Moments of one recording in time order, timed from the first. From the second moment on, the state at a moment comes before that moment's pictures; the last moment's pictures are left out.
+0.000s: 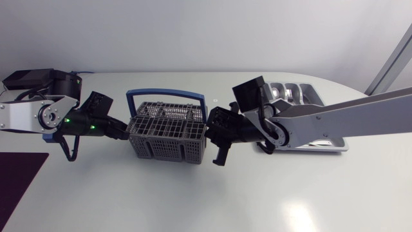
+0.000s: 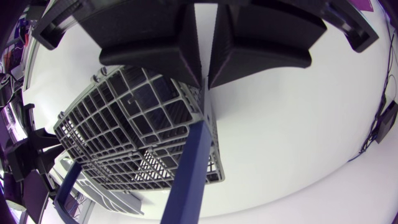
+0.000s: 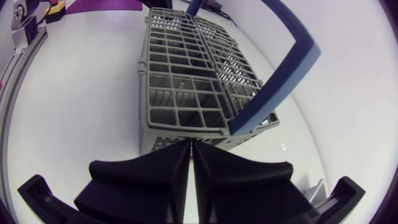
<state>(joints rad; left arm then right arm) -0.01 1.59 0.83 -0.13 0.34 0.35 0.59 1.75 0.92 0.11 -0.23 -0.69</state>
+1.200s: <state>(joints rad) -0.13 1.59 0.82 -0.12 0.36 0.31 0.49 1.73 0.89 0.12 -0.22 -0.70</state>
